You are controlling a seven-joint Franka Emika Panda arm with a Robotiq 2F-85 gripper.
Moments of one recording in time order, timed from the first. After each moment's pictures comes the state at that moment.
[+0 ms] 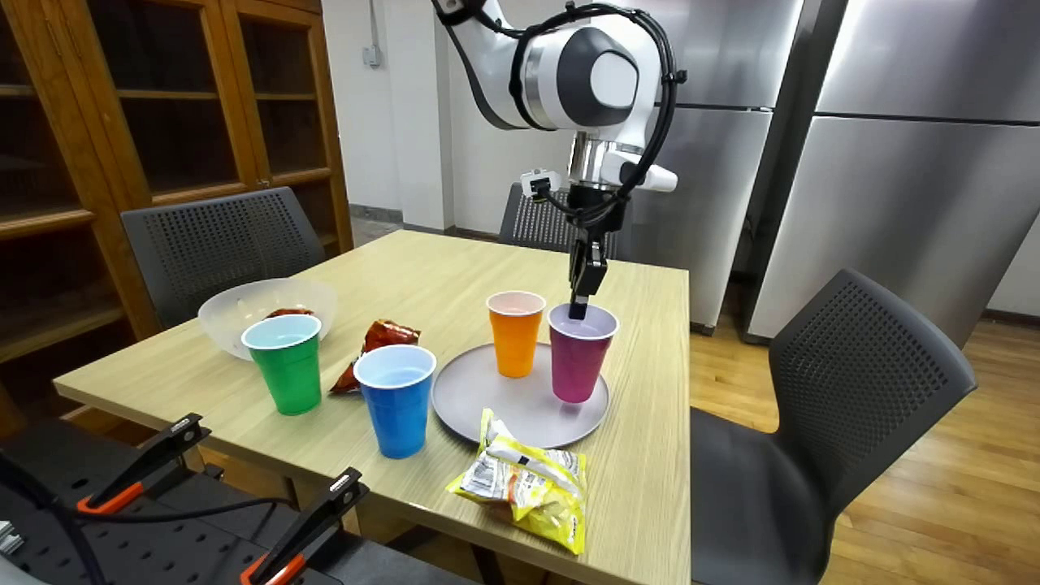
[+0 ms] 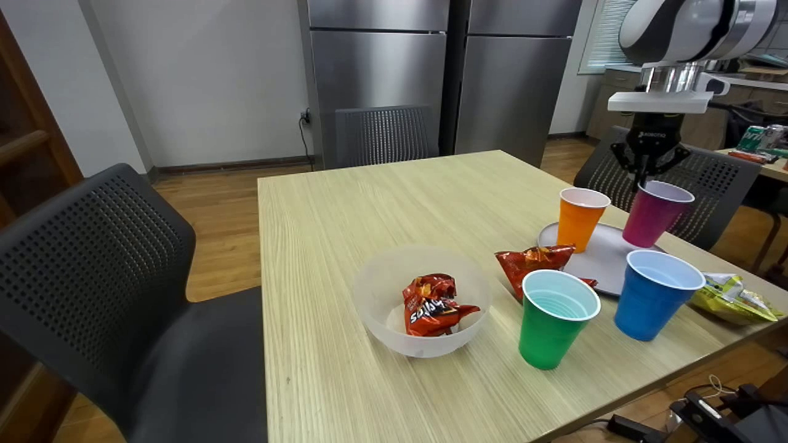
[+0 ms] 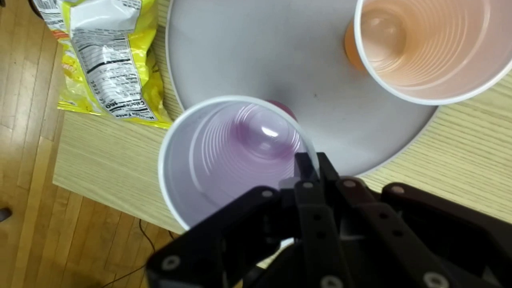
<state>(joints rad) -0.18 0.54 -0.26 -1.90 0.12 2.26 0.65</state>
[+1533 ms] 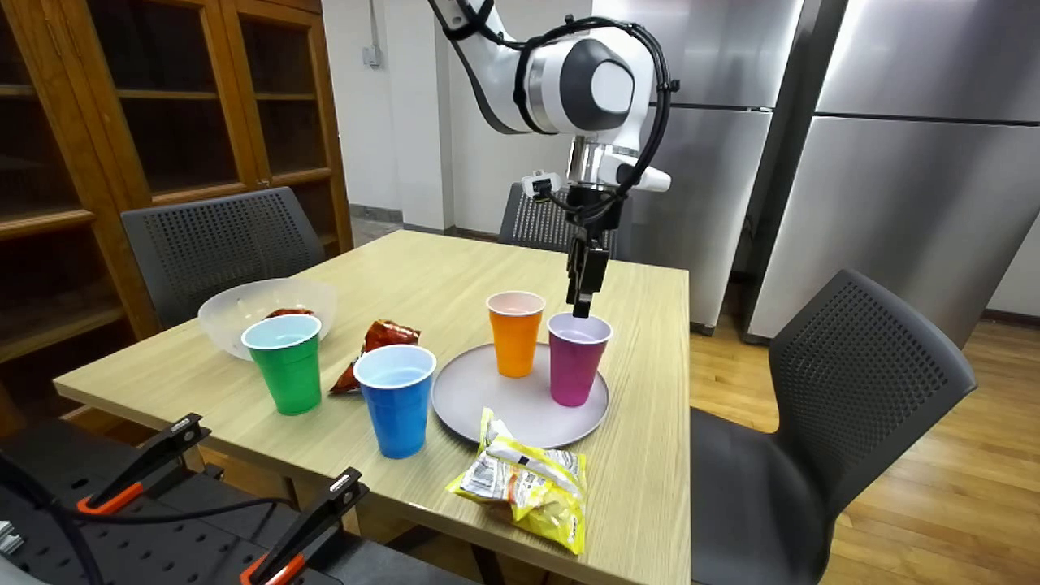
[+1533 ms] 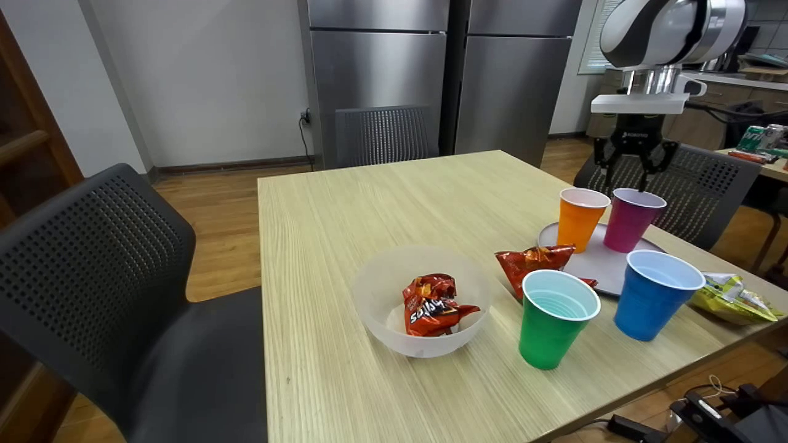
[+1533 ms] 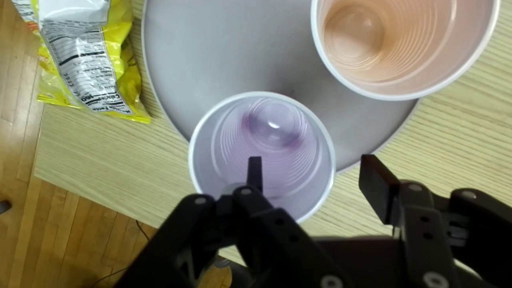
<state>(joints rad) -0.16 0.60 -0.26 -1.80 0.12 2.21 0.67</state>
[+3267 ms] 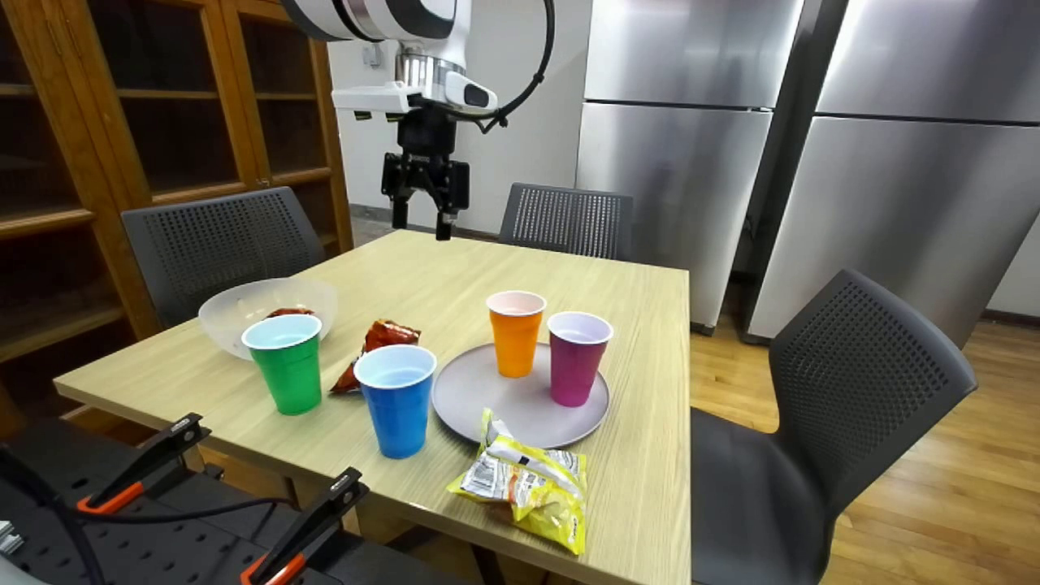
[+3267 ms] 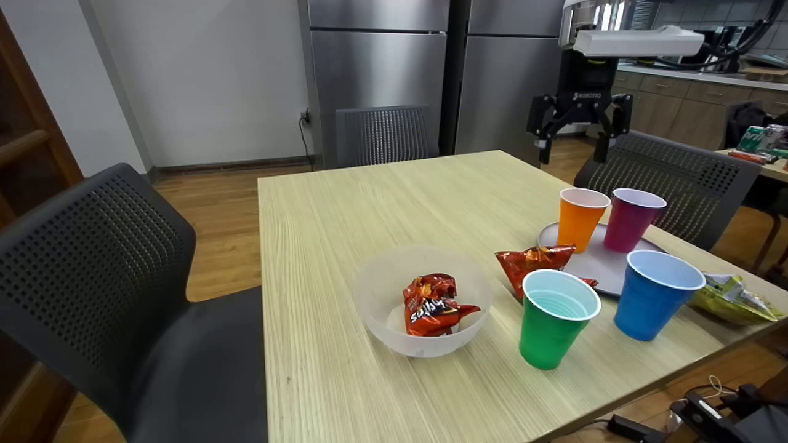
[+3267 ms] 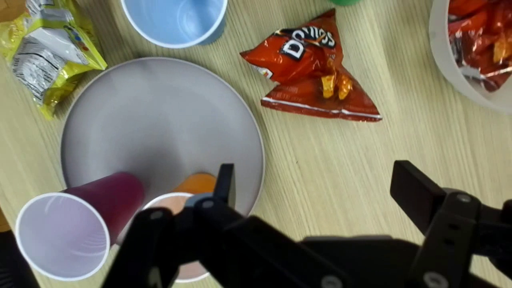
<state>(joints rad) 0.02 0.20 -0.06 -2.16 0.02 2.18 0.20</state>
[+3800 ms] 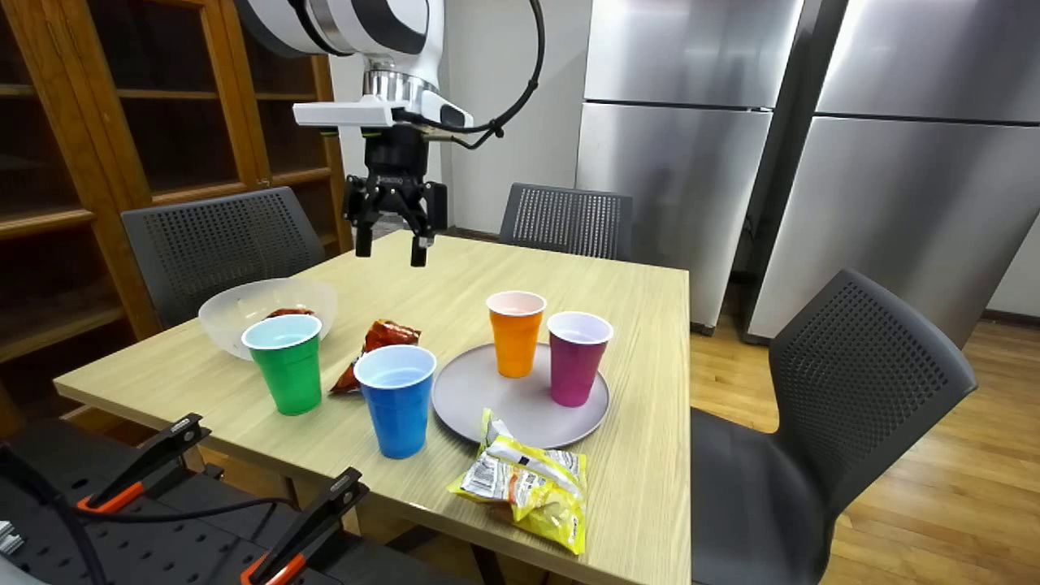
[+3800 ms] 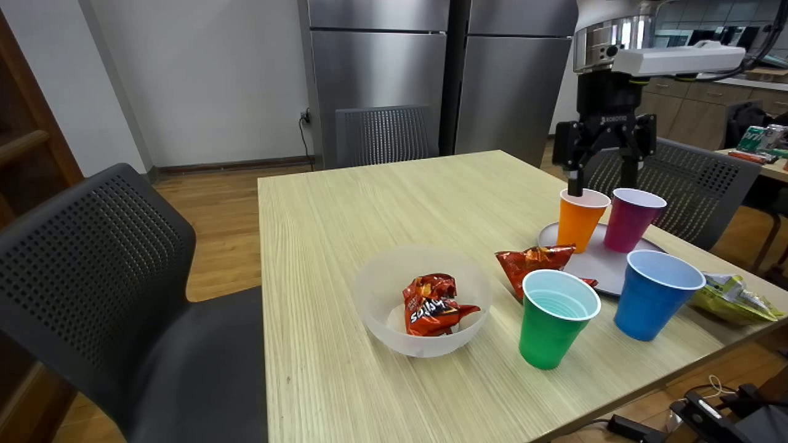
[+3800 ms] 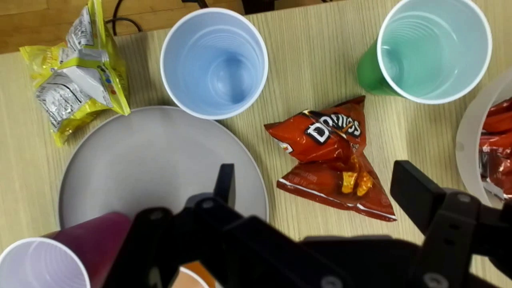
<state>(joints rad) 0.02 0.13 -0.04 -2.31 -0.04 2.16 0.07</state>
